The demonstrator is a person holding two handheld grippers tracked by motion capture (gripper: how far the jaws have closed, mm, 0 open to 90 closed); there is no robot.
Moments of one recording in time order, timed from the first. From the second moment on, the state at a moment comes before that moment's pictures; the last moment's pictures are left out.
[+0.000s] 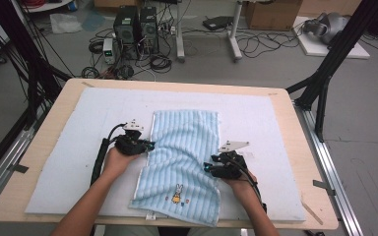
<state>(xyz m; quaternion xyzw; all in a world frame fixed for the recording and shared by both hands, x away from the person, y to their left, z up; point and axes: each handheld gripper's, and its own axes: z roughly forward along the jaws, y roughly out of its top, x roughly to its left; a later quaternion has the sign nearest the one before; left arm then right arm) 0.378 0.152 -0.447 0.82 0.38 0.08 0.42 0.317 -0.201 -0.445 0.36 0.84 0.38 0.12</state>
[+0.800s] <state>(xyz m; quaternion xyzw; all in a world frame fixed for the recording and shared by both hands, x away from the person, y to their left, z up) 0.392 0.175 -0.422 0.76 0.42 0.13 0.48 0.315 -0.234 -0.425 0.38 0.81 0.43 0.09</state>
